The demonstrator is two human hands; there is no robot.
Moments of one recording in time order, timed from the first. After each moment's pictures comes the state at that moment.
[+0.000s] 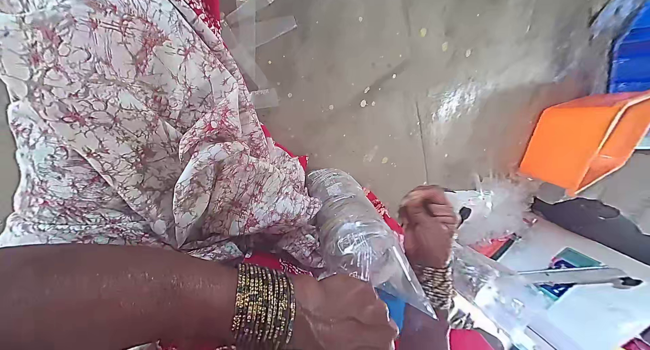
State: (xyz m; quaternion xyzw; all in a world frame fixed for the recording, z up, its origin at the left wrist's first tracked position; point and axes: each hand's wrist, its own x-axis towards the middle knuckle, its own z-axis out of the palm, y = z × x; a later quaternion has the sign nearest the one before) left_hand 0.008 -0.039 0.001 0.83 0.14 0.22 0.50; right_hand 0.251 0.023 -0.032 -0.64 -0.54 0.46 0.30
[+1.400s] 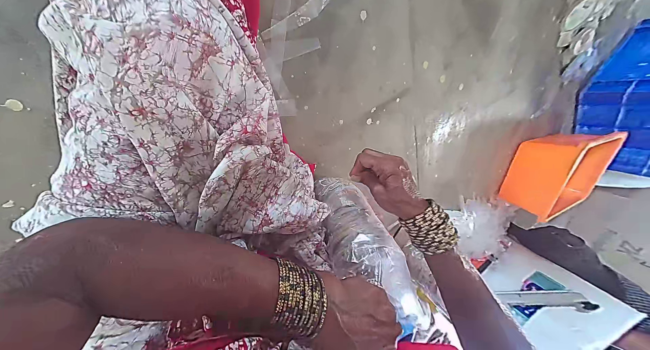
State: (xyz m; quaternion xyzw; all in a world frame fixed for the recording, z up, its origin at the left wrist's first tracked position) left_hand 0.020 -0.035 -0.002 0.81 0.08 0.20 0.55; right_hand 0.168 0.113 -0.049 -0.38 -0.83 0.37 -0.15
